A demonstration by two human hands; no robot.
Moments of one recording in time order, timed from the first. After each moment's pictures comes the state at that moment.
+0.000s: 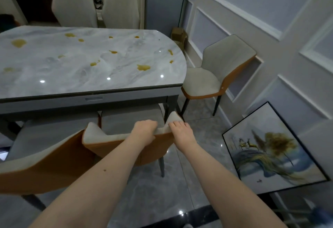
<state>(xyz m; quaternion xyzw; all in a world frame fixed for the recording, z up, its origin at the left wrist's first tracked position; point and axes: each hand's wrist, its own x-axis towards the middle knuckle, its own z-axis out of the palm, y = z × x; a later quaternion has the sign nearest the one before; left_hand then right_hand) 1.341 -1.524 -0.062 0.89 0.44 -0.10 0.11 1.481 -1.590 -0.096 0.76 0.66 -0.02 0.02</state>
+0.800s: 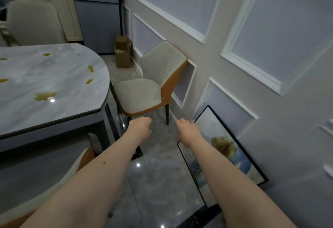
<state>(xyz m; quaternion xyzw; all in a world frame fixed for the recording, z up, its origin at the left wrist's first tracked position) 1.743 -1.514 -0.037 0.93 0.34 -0.08 0.11 1.896 -1.635 -0.059 0.84 0.53 -0.04 0.04</state>
